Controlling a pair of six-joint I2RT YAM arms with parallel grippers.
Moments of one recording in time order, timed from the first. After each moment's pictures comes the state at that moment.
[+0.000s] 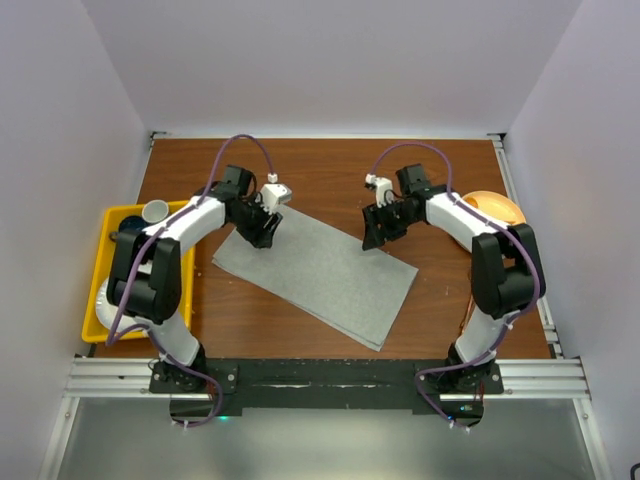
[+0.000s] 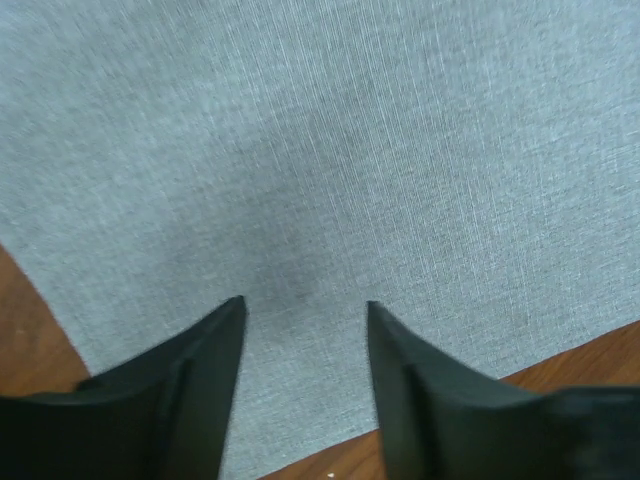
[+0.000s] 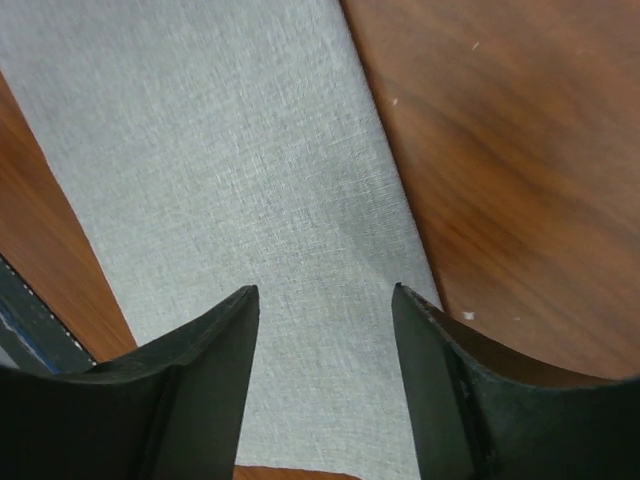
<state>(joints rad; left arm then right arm) -0.26 1.72 1.18 -0.56 0.37 0.44 0.28 1.76 1.22 -0.59 -0.54 -0.13</state>
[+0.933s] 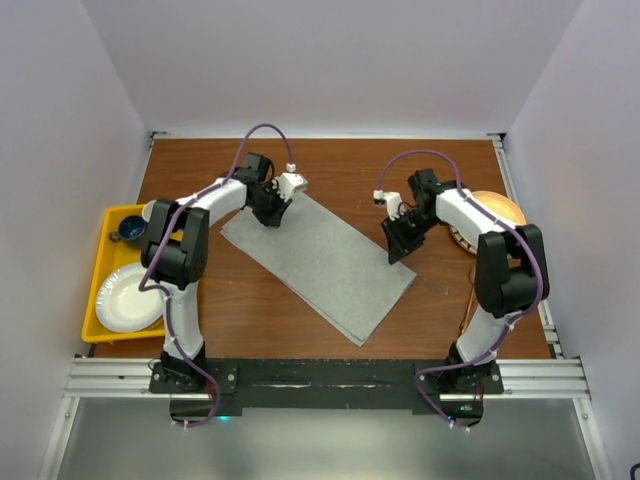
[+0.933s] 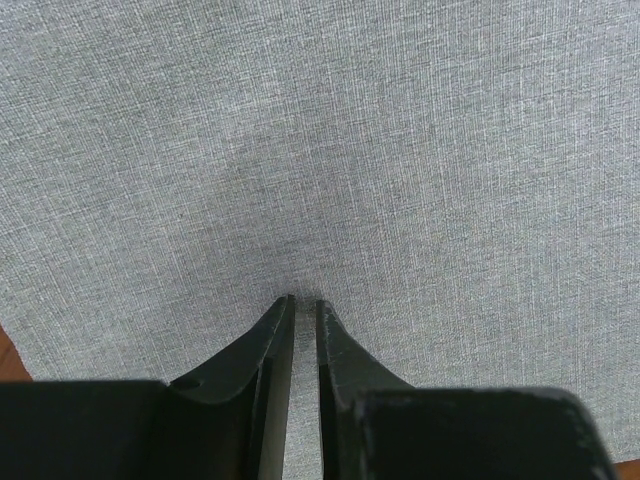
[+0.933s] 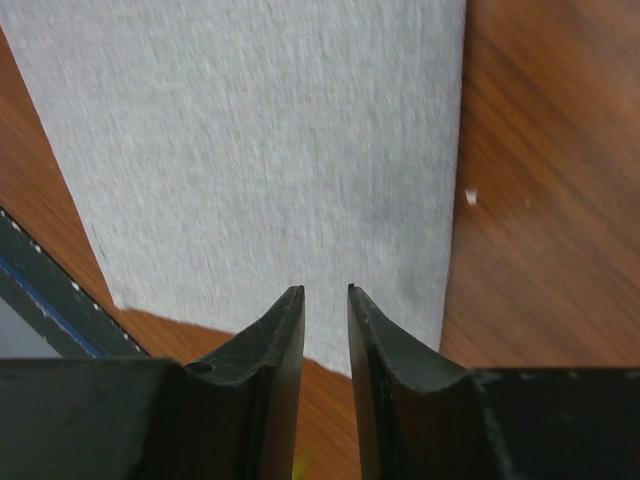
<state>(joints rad) -0.29 2.04 1.44 -0.51 0.34 0.54 0.24 1.76 1.25 -0.88 -0.48 -0.39</state>
